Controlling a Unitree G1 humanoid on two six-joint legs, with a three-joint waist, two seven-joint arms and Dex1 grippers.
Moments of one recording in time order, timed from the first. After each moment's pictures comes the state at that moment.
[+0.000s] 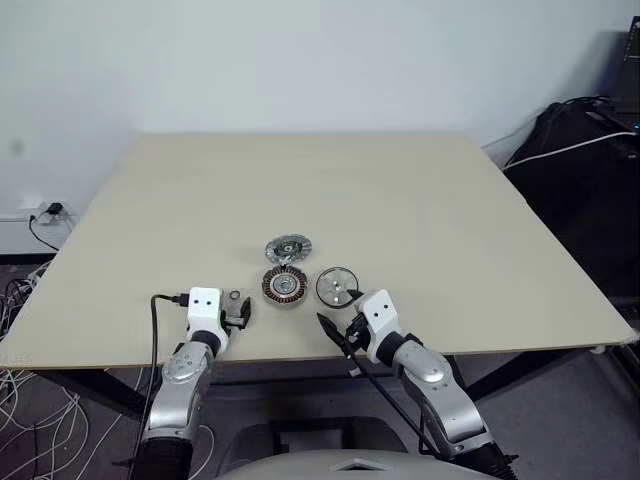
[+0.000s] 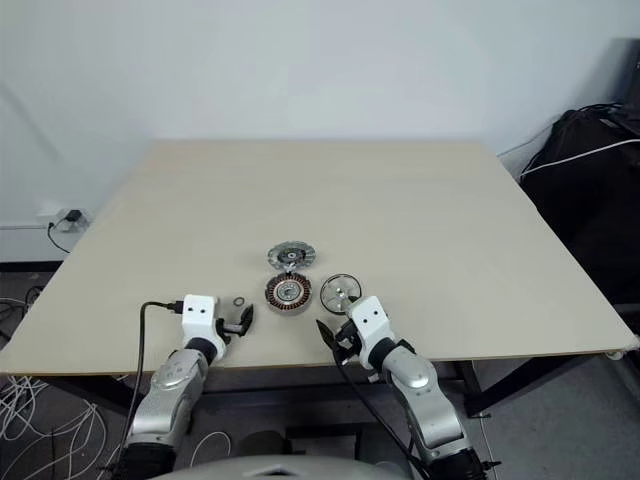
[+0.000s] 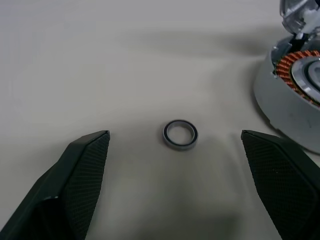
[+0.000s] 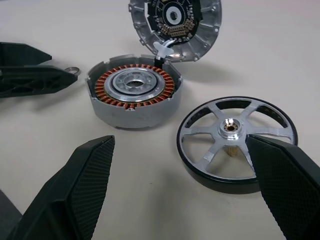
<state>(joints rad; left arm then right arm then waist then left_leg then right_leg) 0.07 0.14 0.05 0.13 -0.09 0.17 -0.19 0.12 -0.19 0.27 -0.08 0.04 0.15 0.41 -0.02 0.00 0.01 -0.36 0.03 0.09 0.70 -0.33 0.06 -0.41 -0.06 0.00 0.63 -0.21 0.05</state>
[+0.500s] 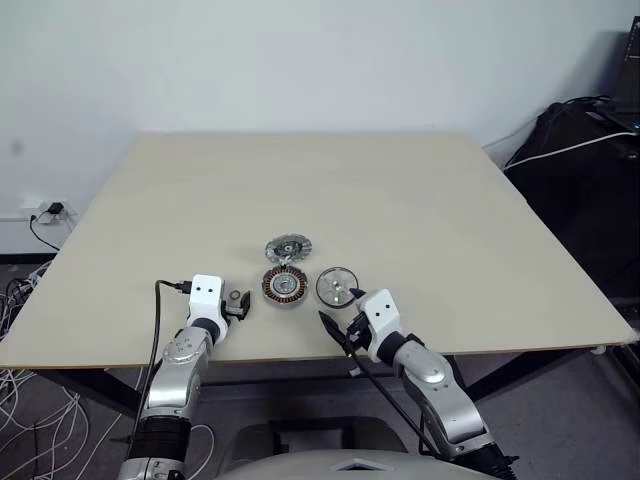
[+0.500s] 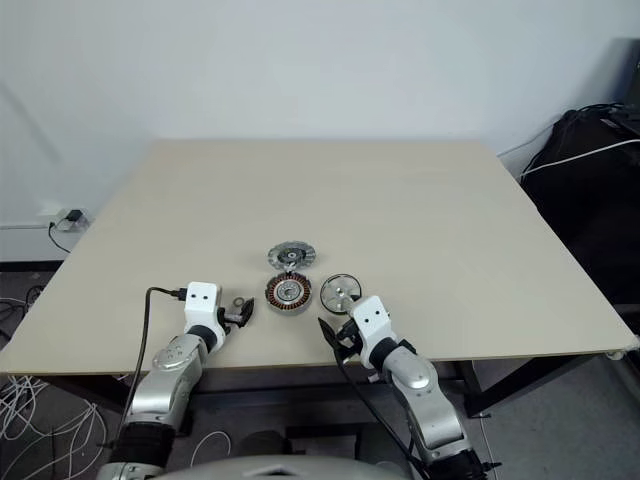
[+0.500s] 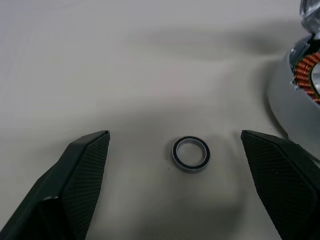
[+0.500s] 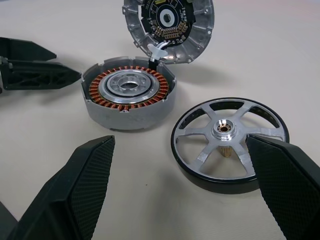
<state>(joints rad) -0.01 0.18 0.04 0.16 -0.08 0.28 -0.22 0.13 -0.19 0.27 -0.08 0.04 0.14 0.39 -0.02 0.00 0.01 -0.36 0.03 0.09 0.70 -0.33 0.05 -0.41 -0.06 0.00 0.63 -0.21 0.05</state>
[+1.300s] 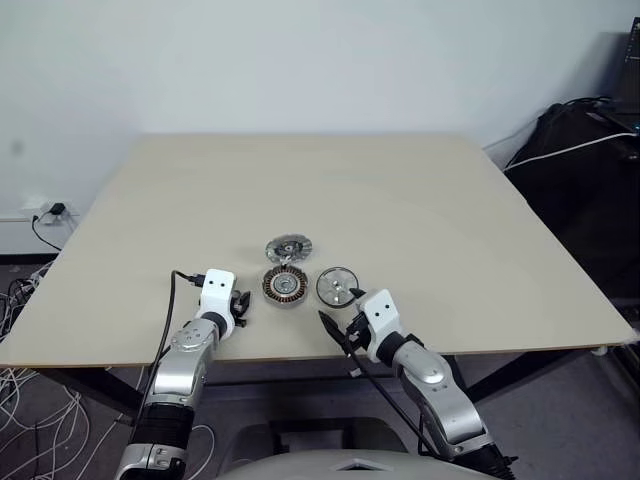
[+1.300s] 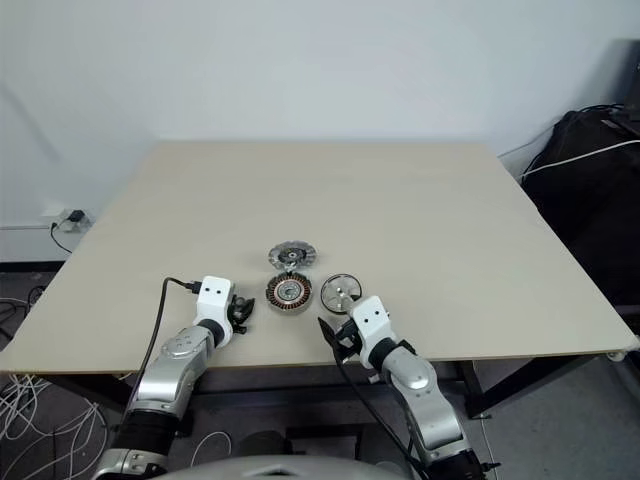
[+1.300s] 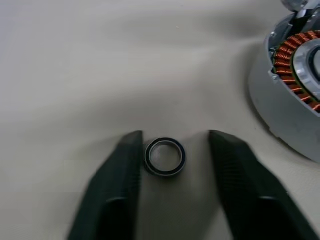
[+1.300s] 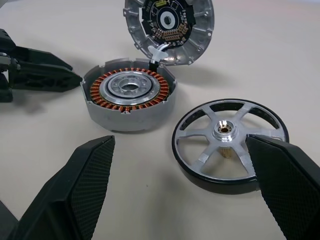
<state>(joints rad) -0.06 0.20 -0.01 0.16 -0.04 0.38 -0.22 0.13 -0.18 0.27 -0.08 0.04 0.14 0.38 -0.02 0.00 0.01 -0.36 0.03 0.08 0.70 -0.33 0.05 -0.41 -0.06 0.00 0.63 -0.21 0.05</state>
